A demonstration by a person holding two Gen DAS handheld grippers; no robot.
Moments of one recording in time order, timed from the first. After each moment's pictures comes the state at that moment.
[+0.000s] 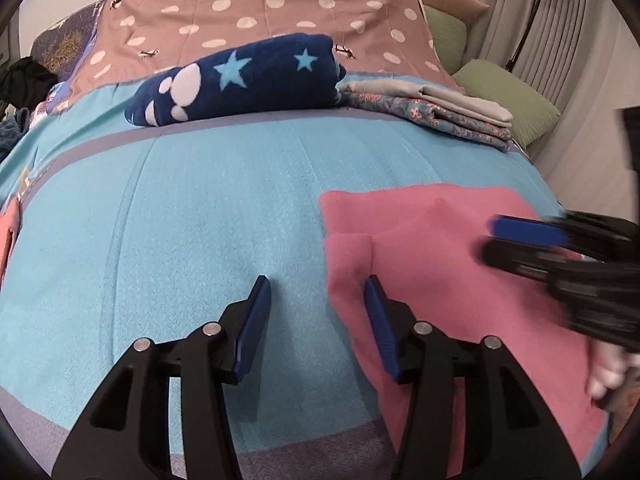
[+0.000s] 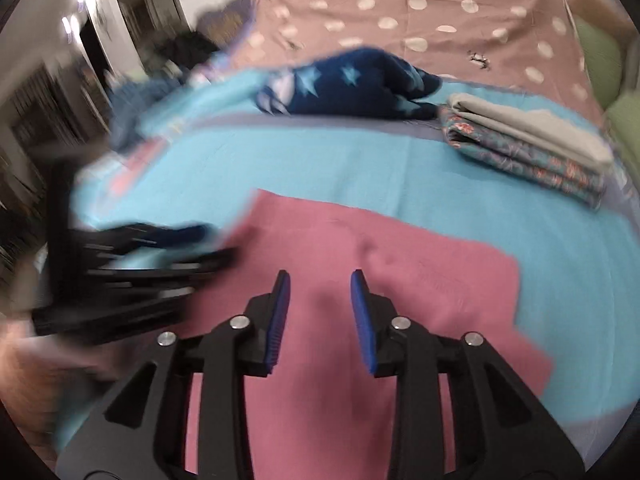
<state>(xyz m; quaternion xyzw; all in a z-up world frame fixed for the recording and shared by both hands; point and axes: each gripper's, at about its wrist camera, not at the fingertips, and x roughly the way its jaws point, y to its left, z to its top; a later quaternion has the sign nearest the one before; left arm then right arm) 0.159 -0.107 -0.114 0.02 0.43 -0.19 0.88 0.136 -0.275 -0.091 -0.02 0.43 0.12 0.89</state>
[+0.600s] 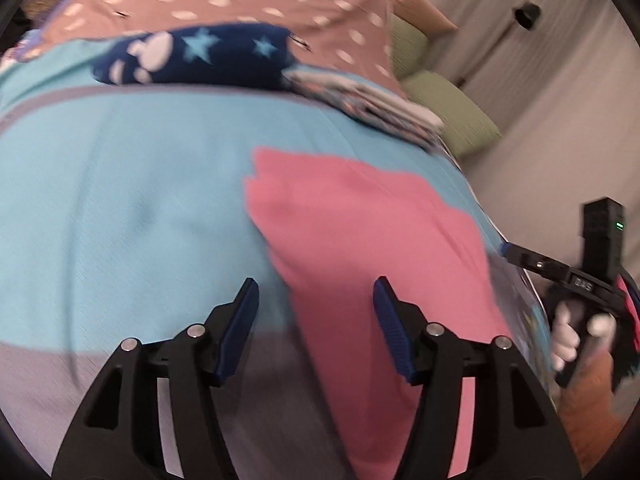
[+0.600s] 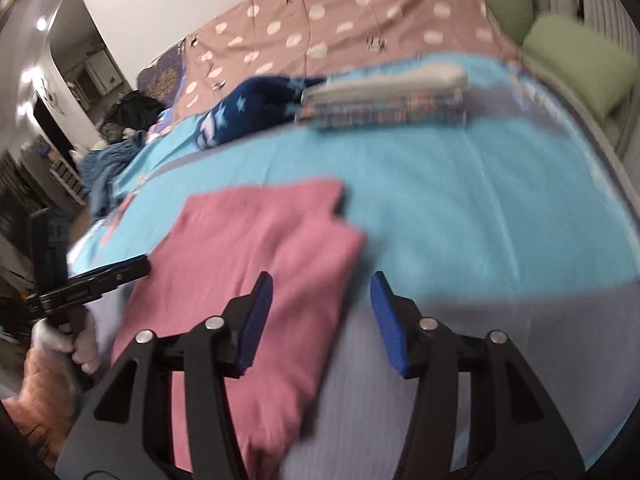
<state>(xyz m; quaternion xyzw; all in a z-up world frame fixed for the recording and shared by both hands) 0.116 -0.083 -0.104 -0.08 0.47 -0.31 0.82 0.019 -0.407 -0.073 0.16 0.42 0.09 0.89</state>
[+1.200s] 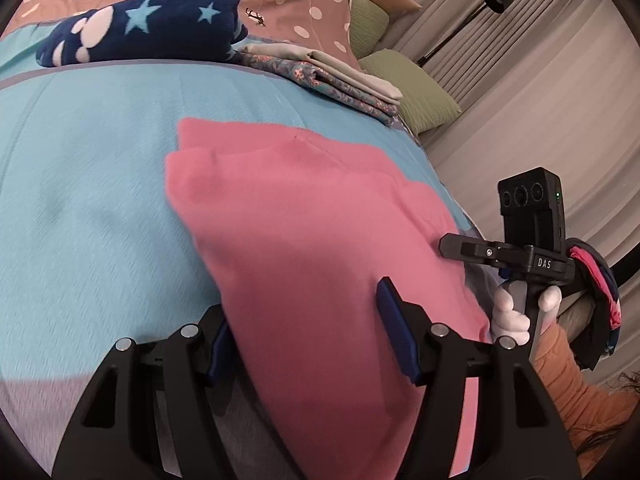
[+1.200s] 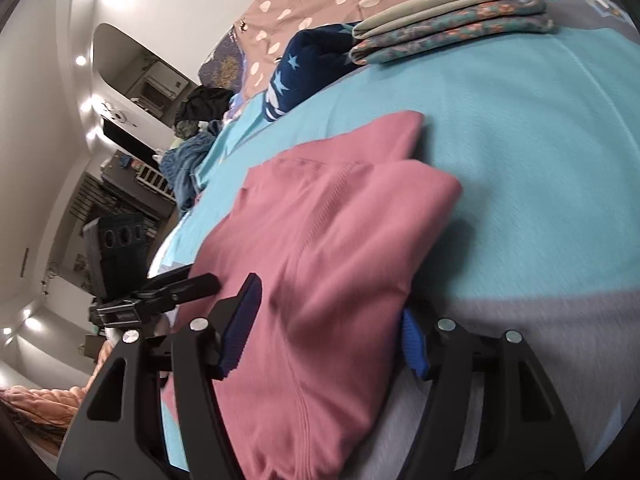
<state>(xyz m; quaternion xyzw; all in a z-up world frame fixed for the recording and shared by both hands) 0.131 -0.117 -0.124 -0.10 0.48 -0.38 0.78 0.071 -0.398 -0.120 0.27 0.44 0.24 0.82</state>
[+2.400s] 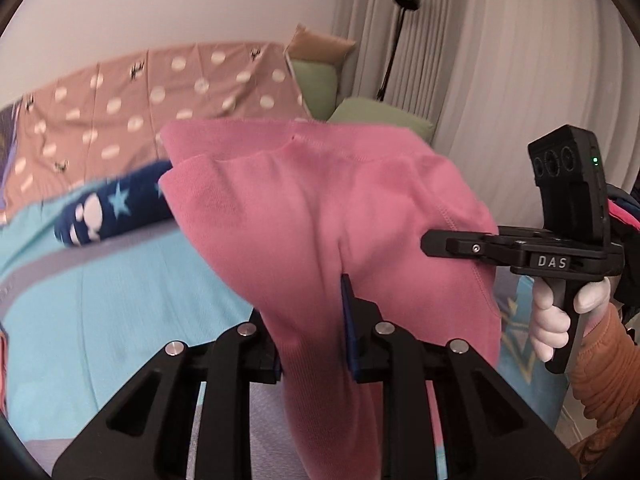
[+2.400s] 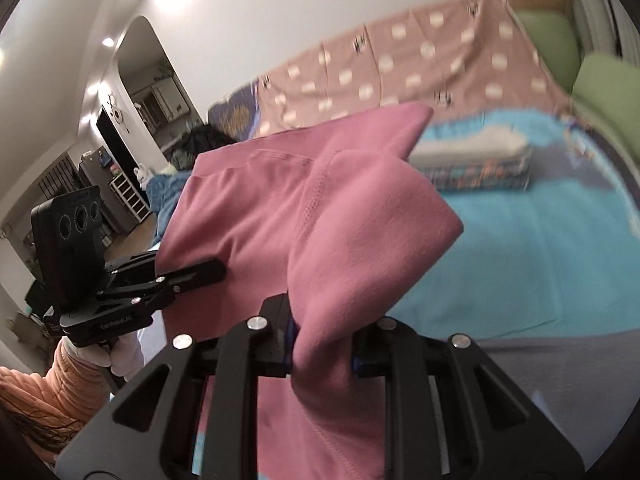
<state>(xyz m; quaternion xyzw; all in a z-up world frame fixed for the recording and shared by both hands) 0.056 -0.153 0.001 0.05 0.30 -0.38 0.87 -0.013 -0.378 0.000 0.15 0.30 0.17 0.93</state>
